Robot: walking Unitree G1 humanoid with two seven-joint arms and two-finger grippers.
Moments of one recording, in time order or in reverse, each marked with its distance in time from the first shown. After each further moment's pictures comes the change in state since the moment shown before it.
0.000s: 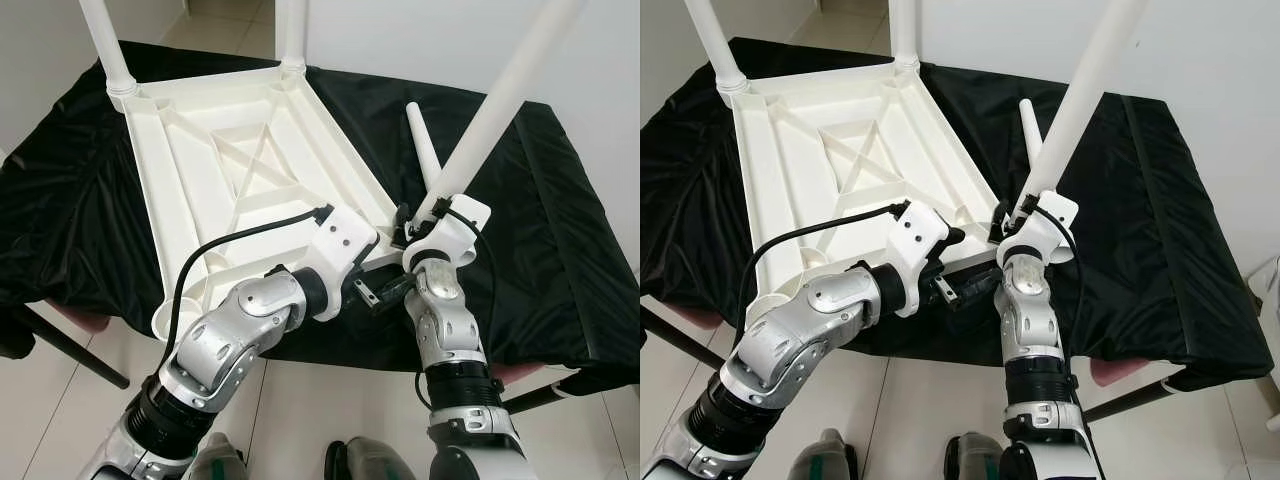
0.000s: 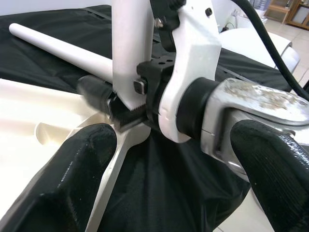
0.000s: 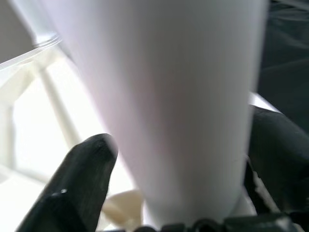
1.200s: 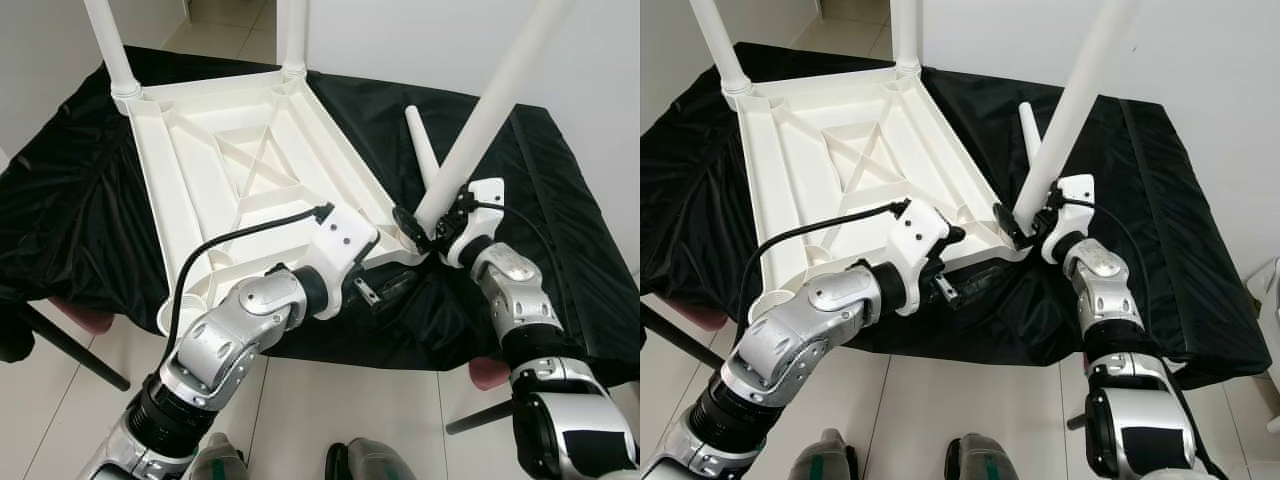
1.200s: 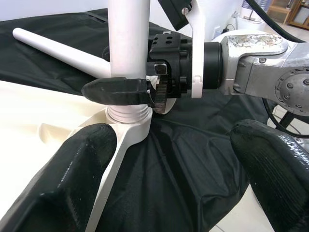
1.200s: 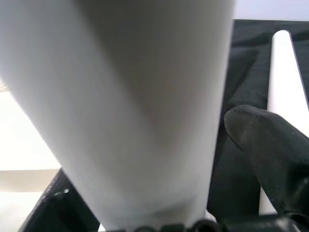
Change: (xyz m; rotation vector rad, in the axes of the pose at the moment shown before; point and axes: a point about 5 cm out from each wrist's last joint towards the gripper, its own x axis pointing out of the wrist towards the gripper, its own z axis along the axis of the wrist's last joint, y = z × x) left arm 0.000 0.002 0.001 0.003 0.000 0.004; right arm 0.038 -0.054 0.009 -0.246 -0.001 0.619
